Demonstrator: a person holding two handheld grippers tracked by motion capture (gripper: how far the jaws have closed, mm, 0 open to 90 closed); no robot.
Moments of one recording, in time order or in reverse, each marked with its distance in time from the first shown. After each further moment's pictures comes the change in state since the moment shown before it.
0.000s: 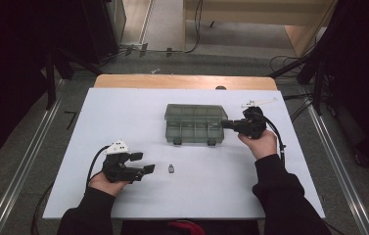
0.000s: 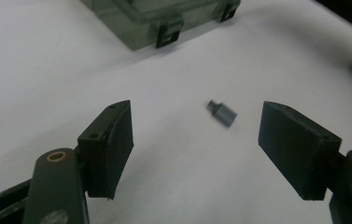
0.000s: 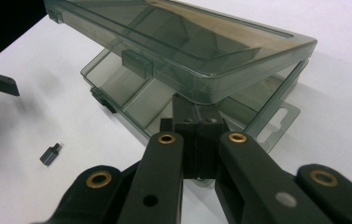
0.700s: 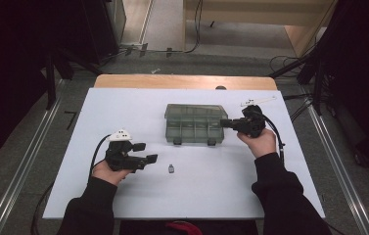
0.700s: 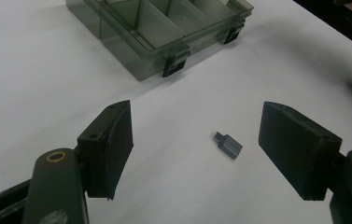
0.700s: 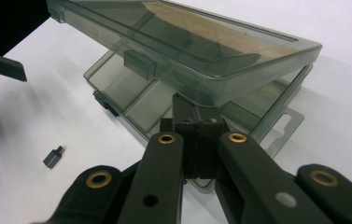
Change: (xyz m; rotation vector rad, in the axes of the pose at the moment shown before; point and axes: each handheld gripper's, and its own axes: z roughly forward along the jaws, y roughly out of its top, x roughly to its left) left arm 0.008 0.031 0.007 0.029 0.012 0.005; right arm -0.001 0.004 0.002 0.002 0.014 0.000
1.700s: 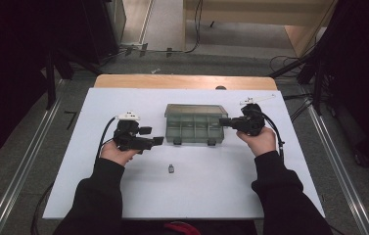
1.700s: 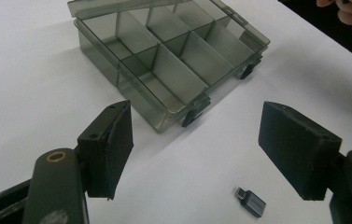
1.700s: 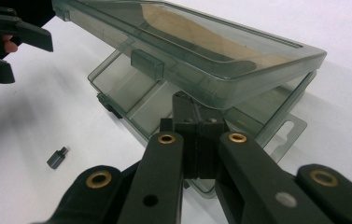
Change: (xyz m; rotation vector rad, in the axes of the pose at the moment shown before) left arm 0.019 0.046 0.022 0.010 0.007 0.003; right arm 0.001 0.005 0.000 0.005 0.011 -0.009
